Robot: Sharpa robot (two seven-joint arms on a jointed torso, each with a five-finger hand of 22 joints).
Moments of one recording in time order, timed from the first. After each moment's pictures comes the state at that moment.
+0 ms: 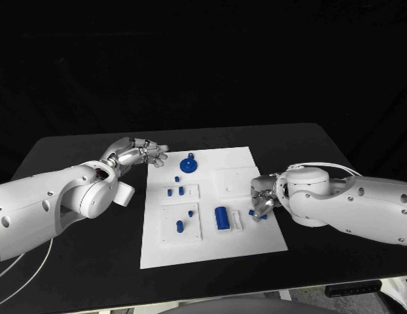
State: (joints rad) left arm 1.20 -0.79 -0.11 1.39 -0.31 -0.26 0.23; left_hand 0.94 -0.15 0.46 -0.16 0.06 0.82 0.18 0.31 0.50 1.15 0.14 0.08 0.12 0.97 0.09 0.47 0.53 0.03 0.69 -0.01 0.50 1.27; right arm 1.17 -0.90 -0.16 1.66 -1.49 0.13 -0.58; right_hand 0.96 -0.19 0.72 -0.25 0.05 1.02 0.08 0.30 0.91 1.19 -0.02 1.02 1.16 1.31 -0.12 1.21 1.03 0.22 1.21 -0.05 1.05 1.31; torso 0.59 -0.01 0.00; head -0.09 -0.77
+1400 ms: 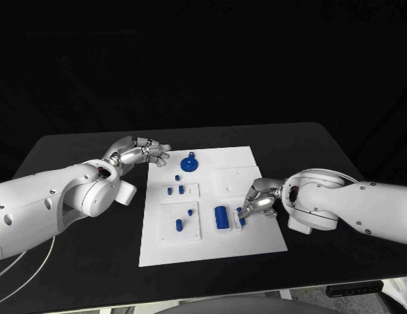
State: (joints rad) left arm 1.20 -0.79 -0.11 1.39 -0.31 -0.26 0.23; left_hand 0.94 -0.15 0.46 -0.16 0.06 0.82 0.18 0.31 0.50 1.15 0.14 0.08 0.12 0.98 0.10 0.46 0.53 0.03 0.69 -0.01 0.50 1.27; right arm 1.16 -0.94 -0.16 1.68 -1.05 -0.06 -0.46; right_hand 0.88 -0.18 0.71 -0.12 0.05 1.04 0.08 0.28 0.60 1.20 -0.03 1.02 1.15 1.32 -0.12 1.21 1.03 0.23 1.23 -0.04 1.05 1.31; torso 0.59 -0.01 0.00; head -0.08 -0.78
